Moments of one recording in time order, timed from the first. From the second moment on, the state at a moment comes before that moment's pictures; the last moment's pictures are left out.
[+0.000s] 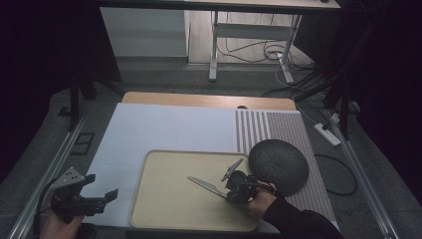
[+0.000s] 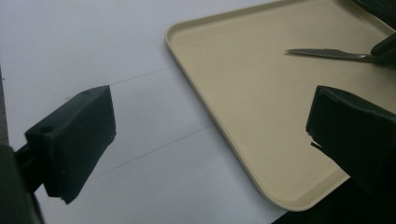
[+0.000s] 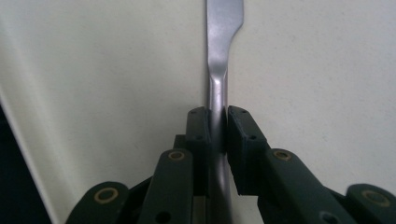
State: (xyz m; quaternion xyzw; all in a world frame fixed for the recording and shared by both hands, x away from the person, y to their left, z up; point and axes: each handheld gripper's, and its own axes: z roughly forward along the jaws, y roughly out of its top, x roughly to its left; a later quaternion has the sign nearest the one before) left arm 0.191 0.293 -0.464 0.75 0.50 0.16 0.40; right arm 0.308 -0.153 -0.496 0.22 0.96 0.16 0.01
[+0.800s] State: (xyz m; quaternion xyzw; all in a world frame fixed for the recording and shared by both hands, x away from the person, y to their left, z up) left arm 0.191 0.292 -0.464 0.75 0.50 0.16 0.40; right arm 0.337 -0.090 -0.505 0.16 0.97 0.20 0.00
